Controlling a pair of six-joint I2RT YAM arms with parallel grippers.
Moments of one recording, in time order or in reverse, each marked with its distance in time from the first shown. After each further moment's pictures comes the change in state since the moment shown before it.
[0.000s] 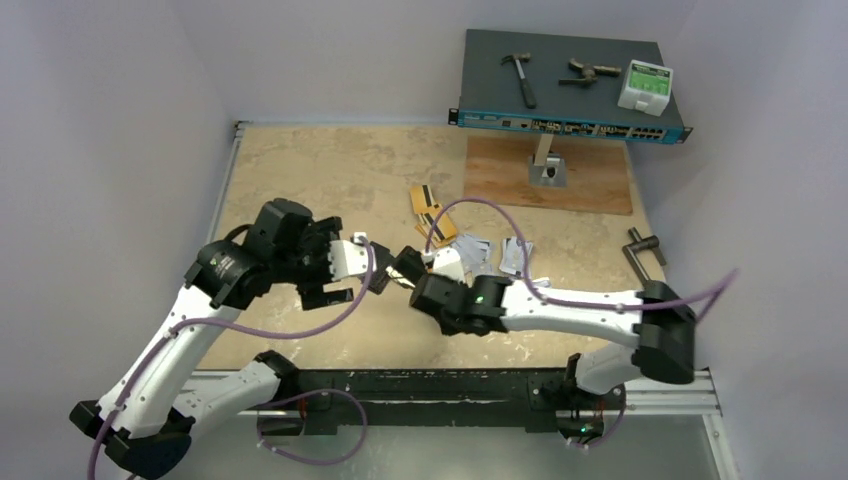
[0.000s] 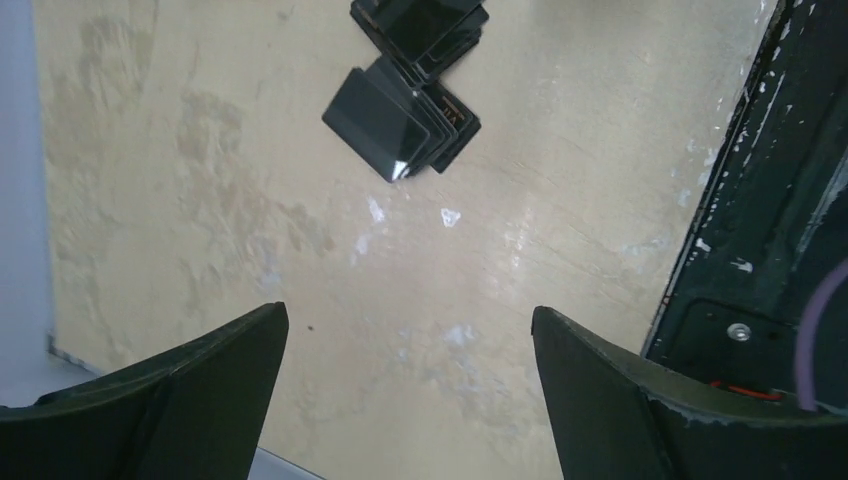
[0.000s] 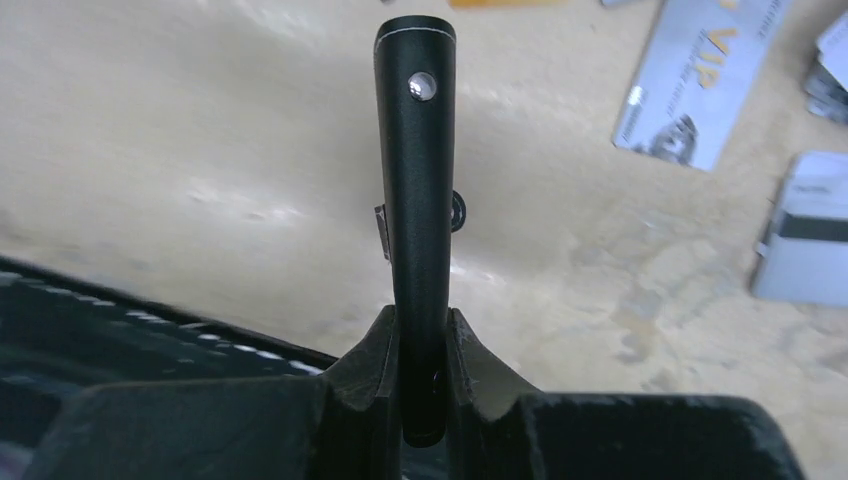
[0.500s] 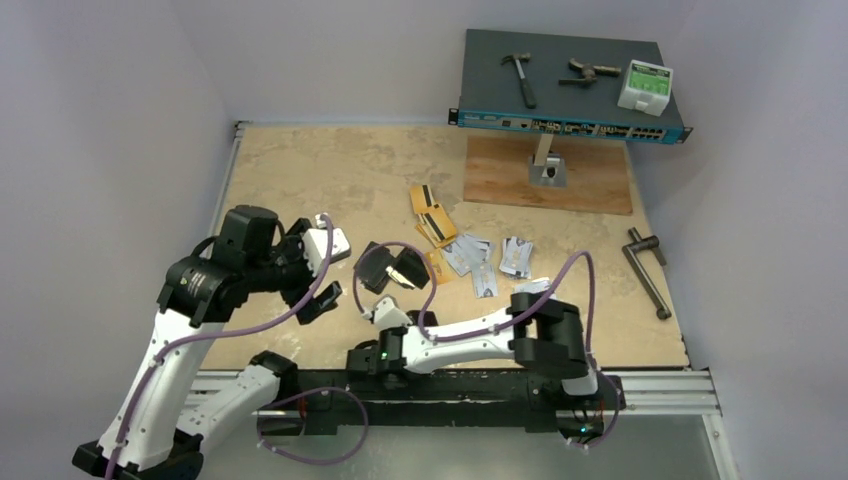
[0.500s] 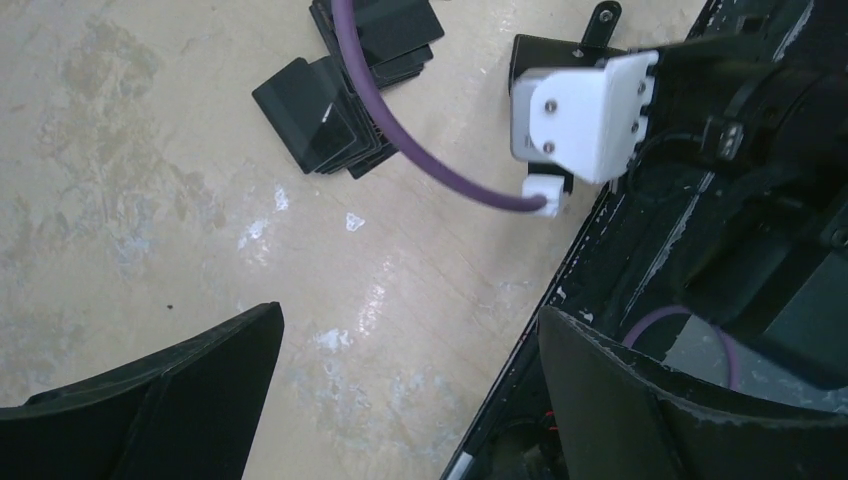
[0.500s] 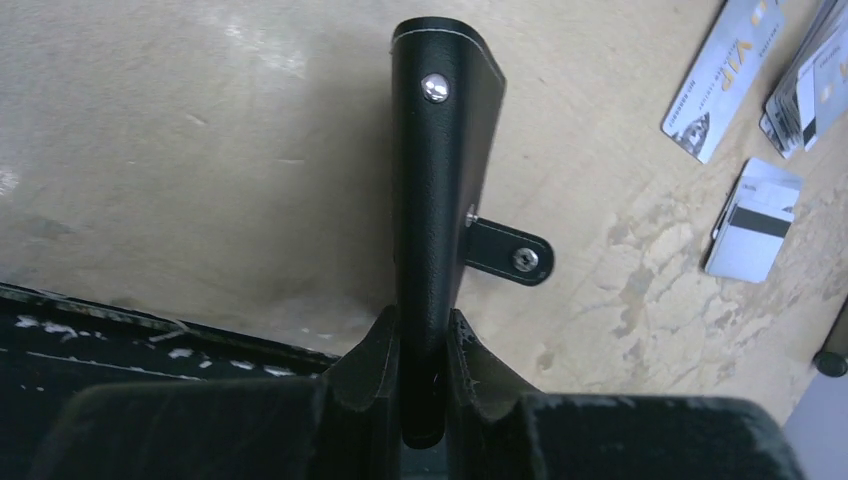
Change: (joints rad) left arm 0.220 -0.060 0.048 -0.114 0.220 -0.284; right arm 0.316 0.564 0.364 -0.392 0.282 0.132
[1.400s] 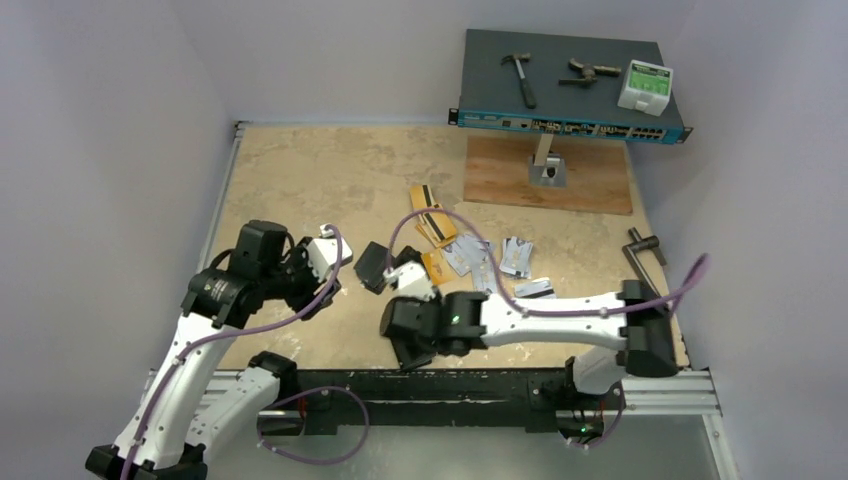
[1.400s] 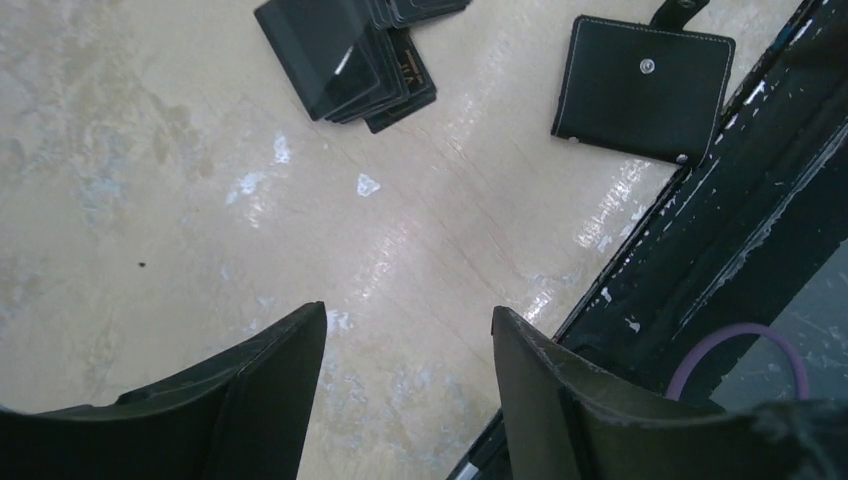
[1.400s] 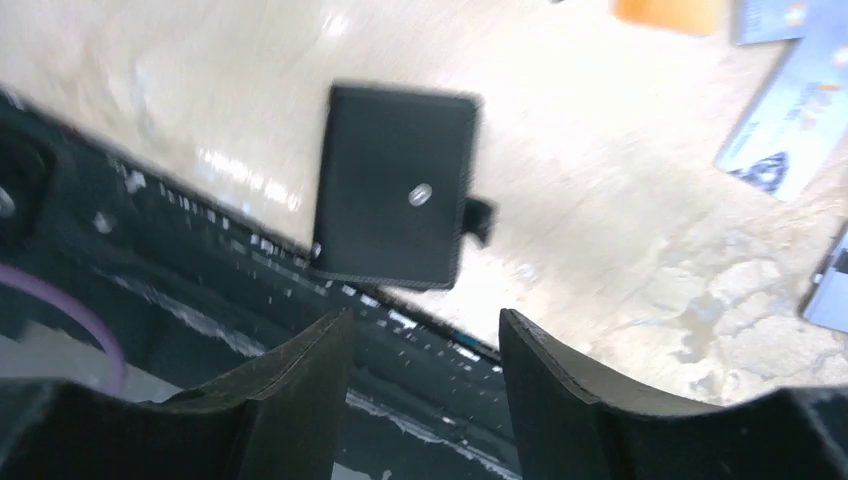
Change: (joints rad) left arm 0.068 -0.095 -0.243 0.147 -0.074 -0.024; right arm -0.039 -0.291 -0.100 0.219 -0.201 -0.125
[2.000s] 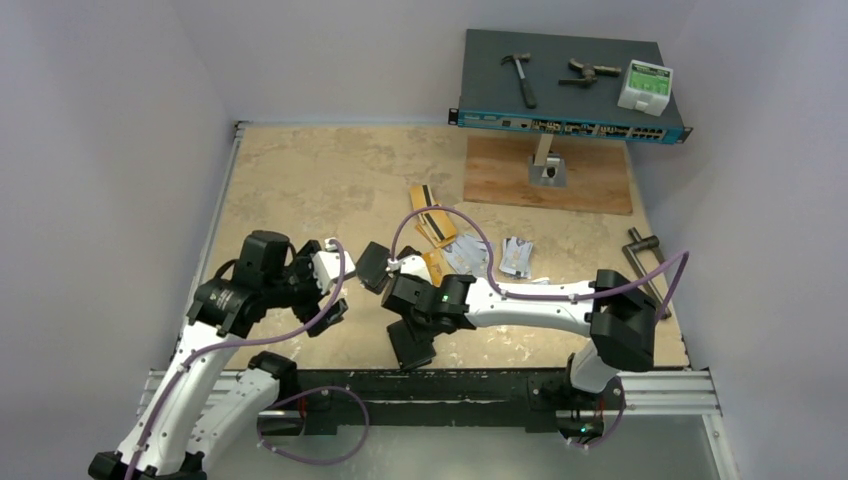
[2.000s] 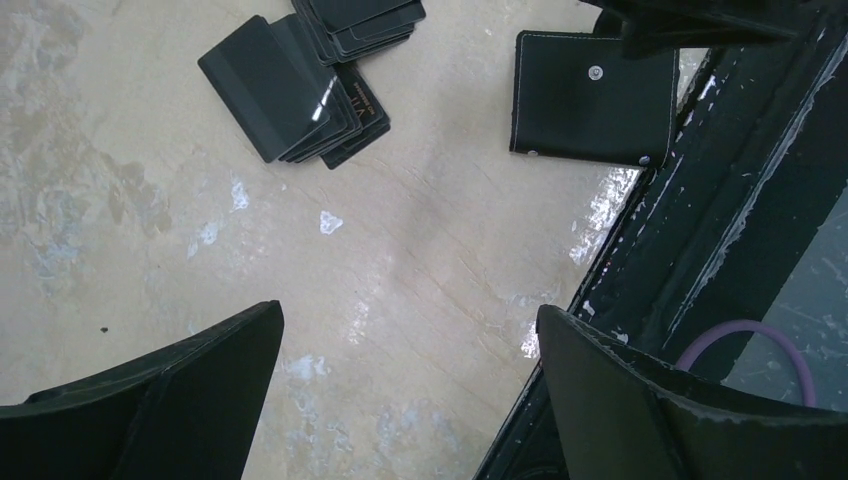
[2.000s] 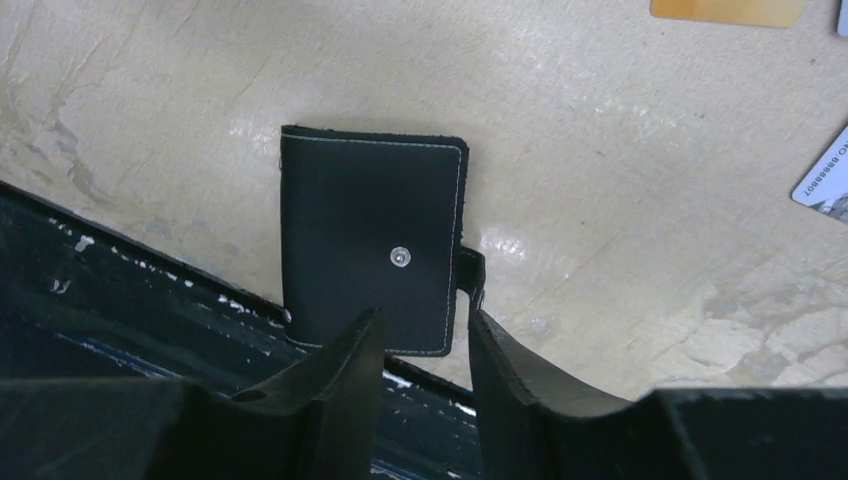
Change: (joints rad) left arm 0.000 -0.038 -0.119 0.064 0.119 0.062; right arm -0.204 -0.006 -0.104 0.165 -0.167 -0.053
